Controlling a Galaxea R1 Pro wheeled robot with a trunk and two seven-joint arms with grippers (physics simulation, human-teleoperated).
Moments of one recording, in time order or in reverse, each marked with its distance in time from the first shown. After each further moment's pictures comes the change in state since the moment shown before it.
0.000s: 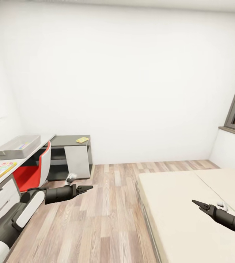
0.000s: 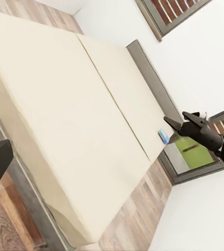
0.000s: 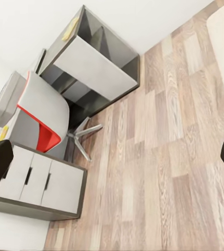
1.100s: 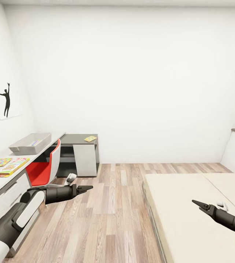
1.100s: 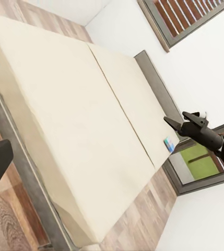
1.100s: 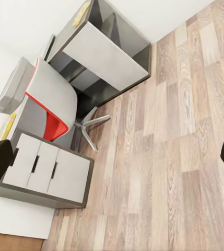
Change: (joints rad) left arm 0.000 0.000 0.000 0.000 0.000 0.000 0.000; right arm 0.000 0.000 0.001 0.000 0.000 0.000 0.002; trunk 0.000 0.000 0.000
